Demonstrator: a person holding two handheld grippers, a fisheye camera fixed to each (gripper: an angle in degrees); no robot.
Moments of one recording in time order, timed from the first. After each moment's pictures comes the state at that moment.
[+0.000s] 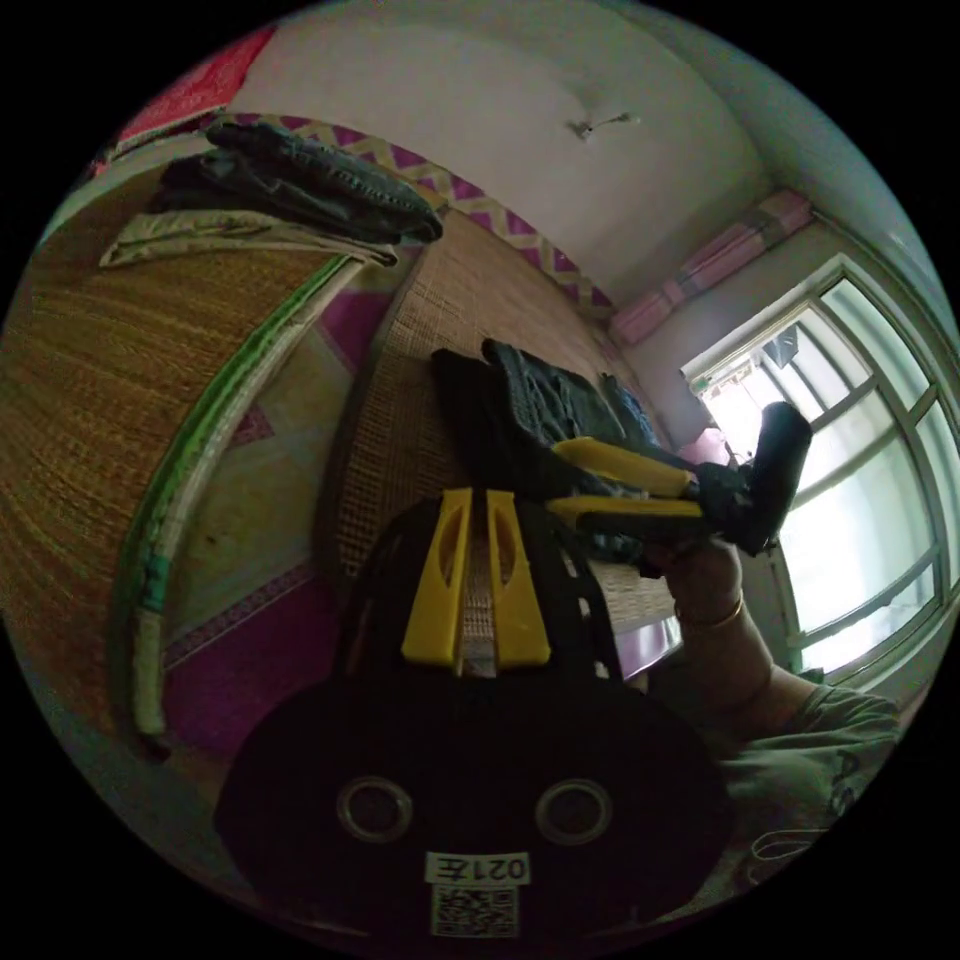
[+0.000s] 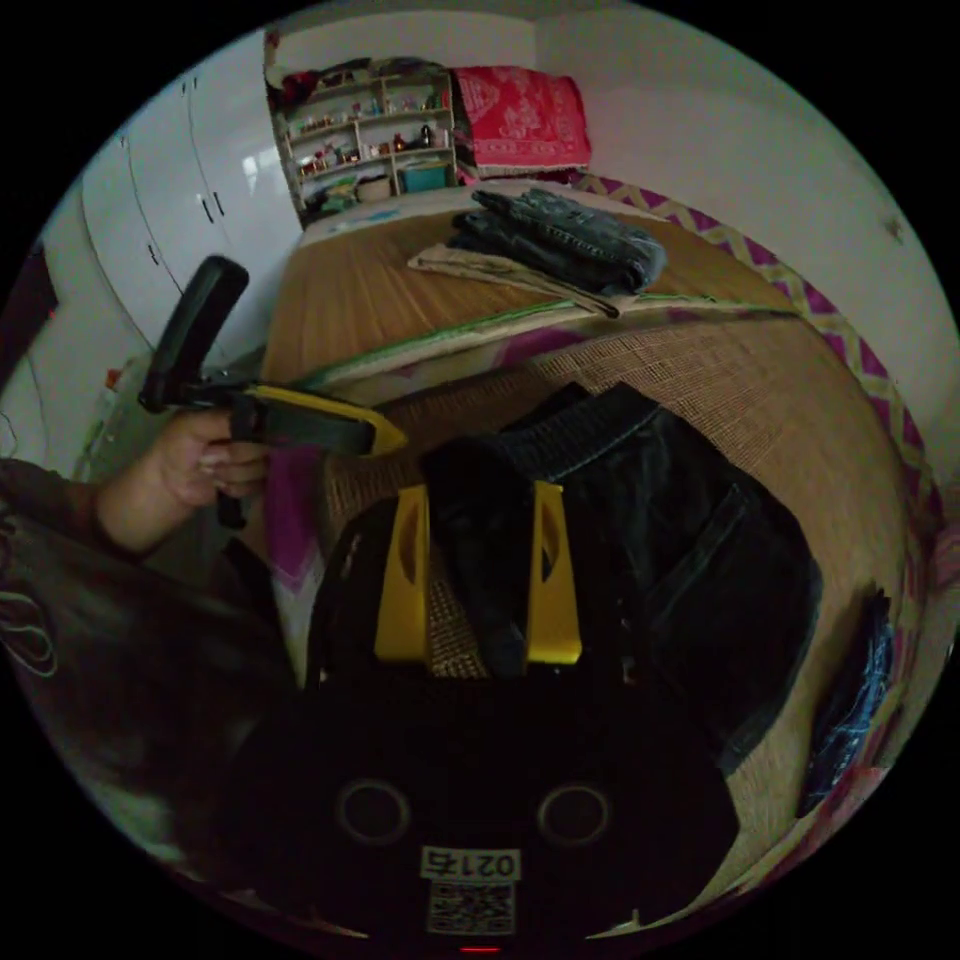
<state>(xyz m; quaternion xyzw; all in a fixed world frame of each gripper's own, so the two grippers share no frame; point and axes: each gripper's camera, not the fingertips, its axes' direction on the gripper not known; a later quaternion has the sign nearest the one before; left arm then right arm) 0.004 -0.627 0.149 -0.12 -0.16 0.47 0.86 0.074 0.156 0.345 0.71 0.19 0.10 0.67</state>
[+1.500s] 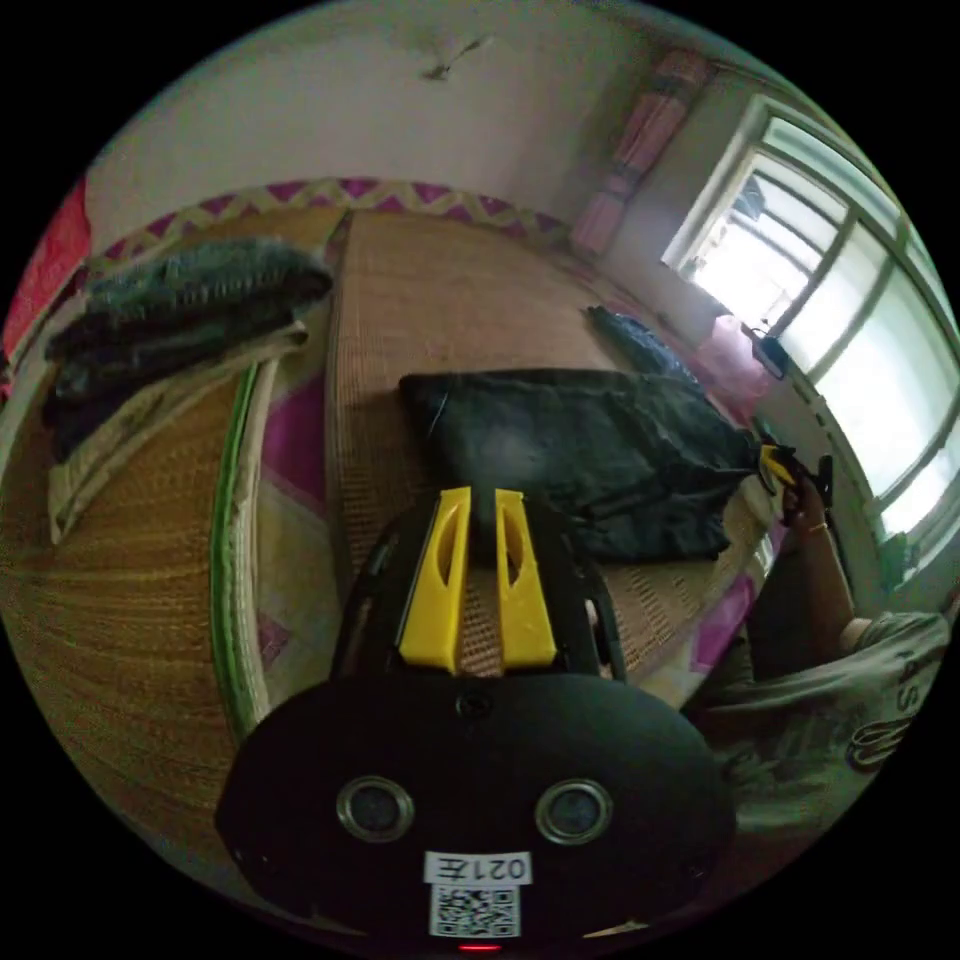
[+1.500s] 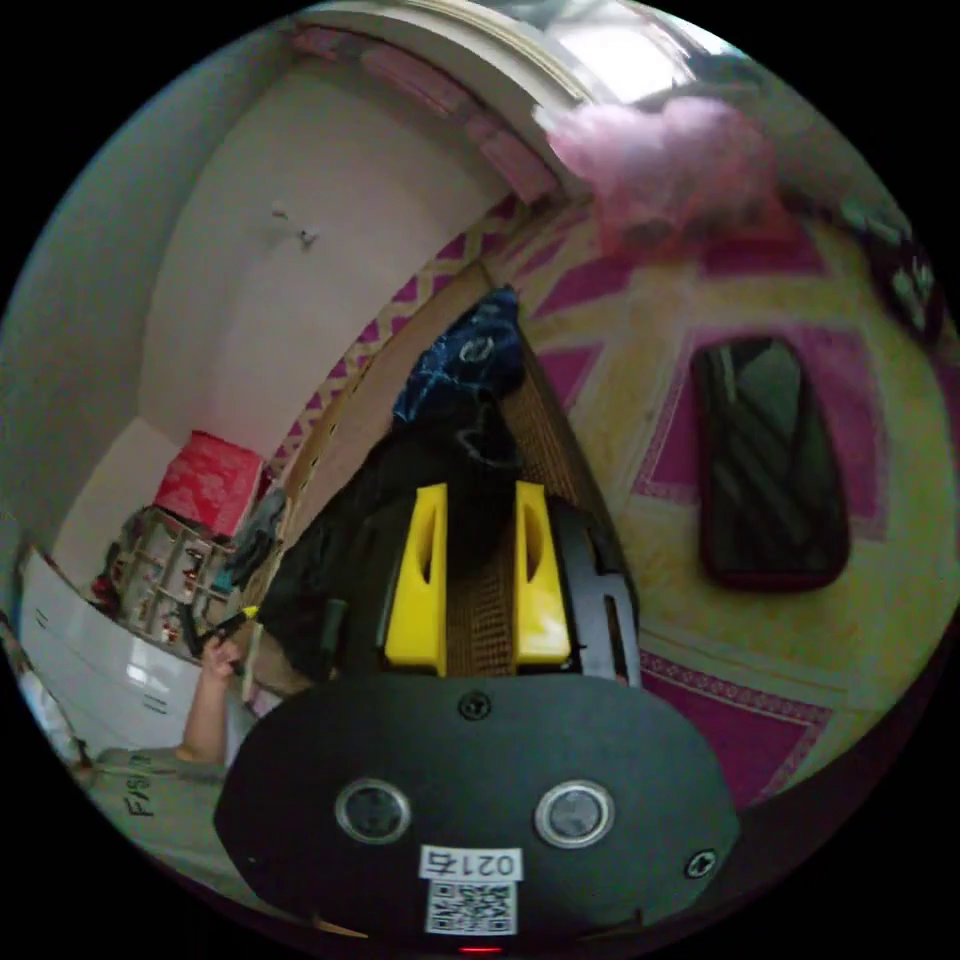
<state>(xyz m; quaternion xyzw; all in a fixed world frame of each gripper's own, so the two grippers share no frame) 0.094 -0.608 0.255 -0.15 -0.22 0.65 0.71 0.330 0.530 0.946 0.84 -0.18 0.45 0.26</state>
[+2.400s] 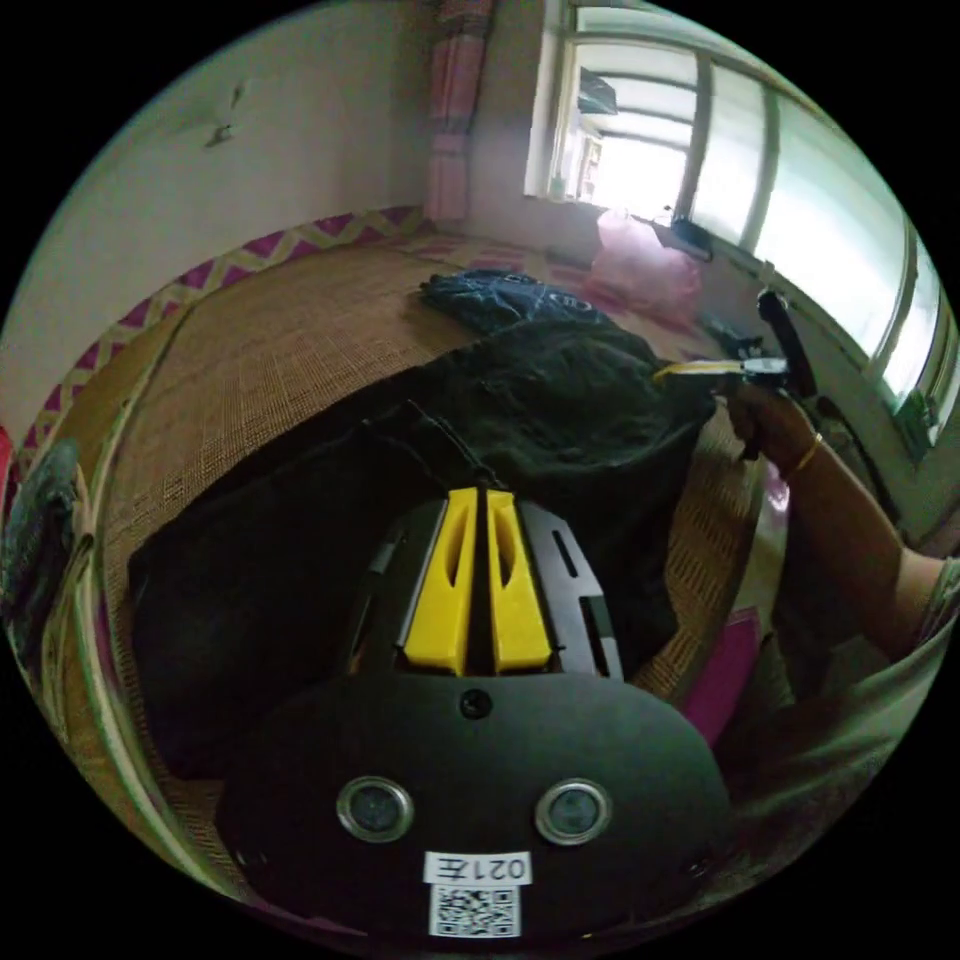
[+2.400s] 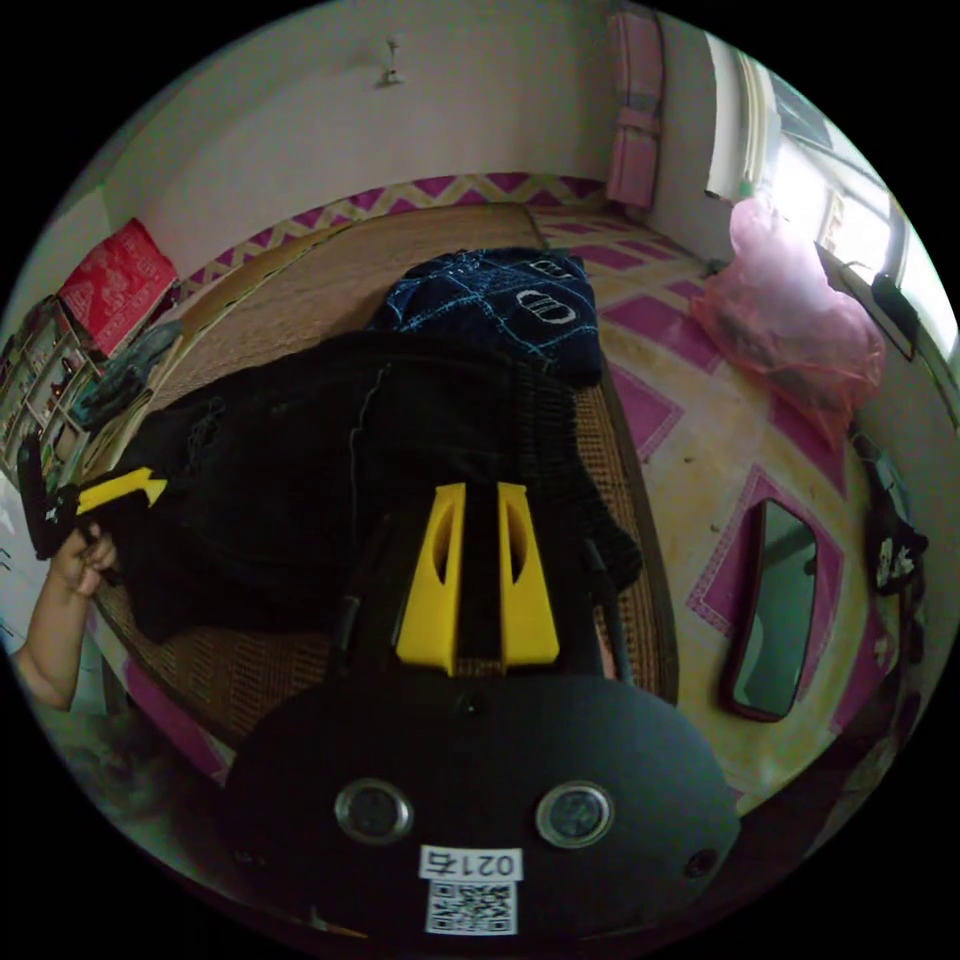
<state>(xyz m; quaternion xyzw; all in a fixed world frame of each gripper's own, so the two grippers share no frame) 0.105 -0.465 0.375 -0.22 -0.18 0.75 0.60 0.318 0.459 0.780 0.71 0.01 0.53 0.46</state>
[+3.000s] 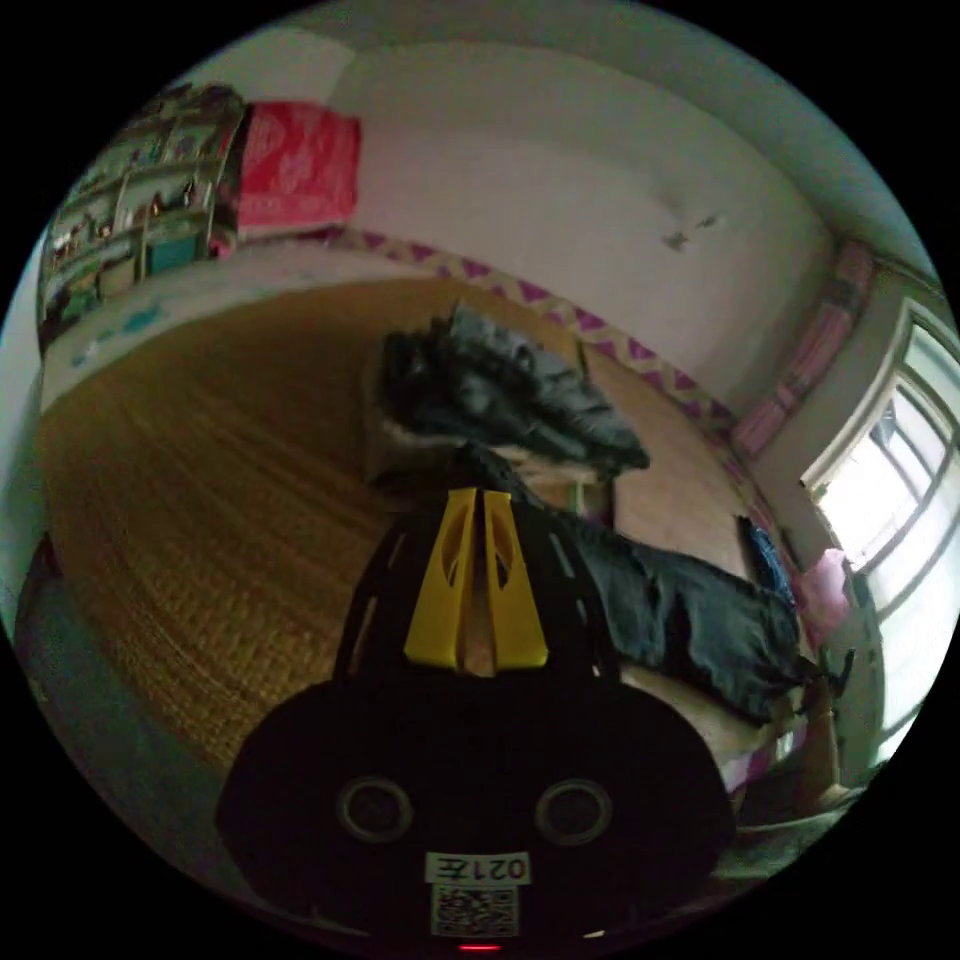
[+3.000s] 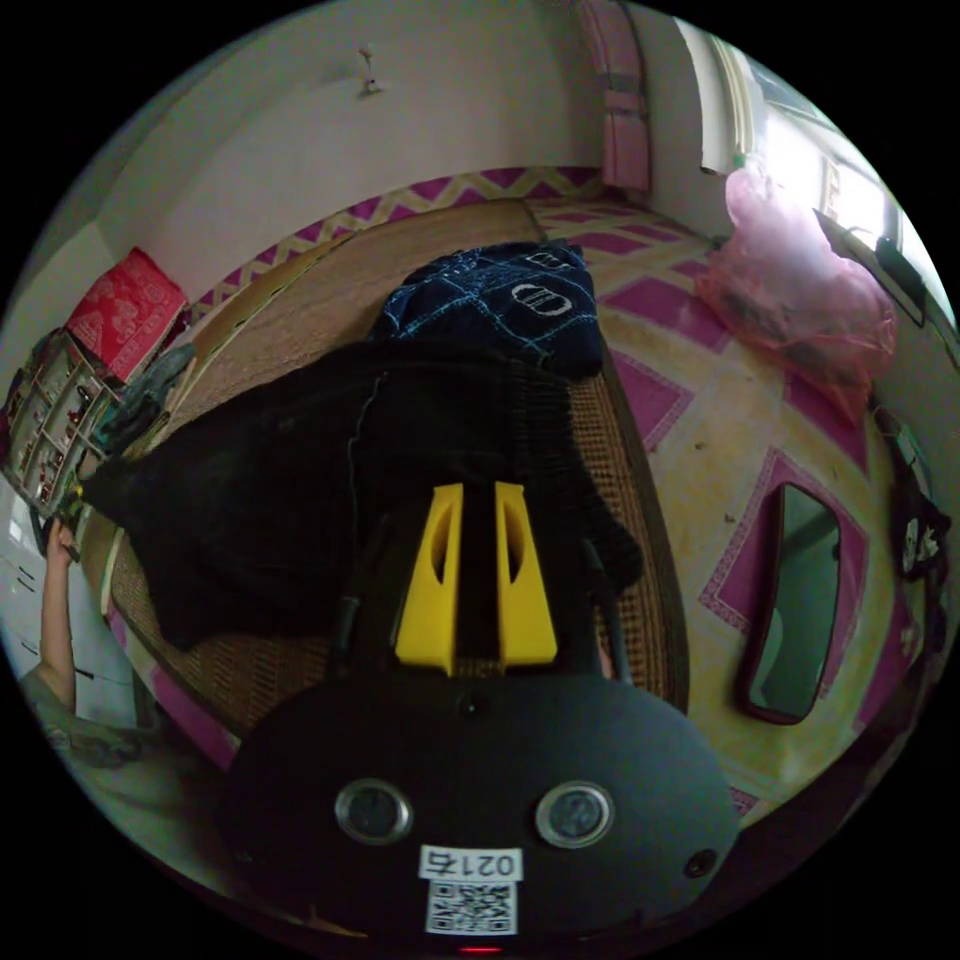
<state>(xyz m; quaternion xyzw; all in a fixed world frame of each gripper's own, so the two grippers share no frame) 0.126 -0.889 0.016 0.09 -0.26 0.47 0.84 0.302 0.467 0.779 0.73 -0.03 0.51 0.45</state>
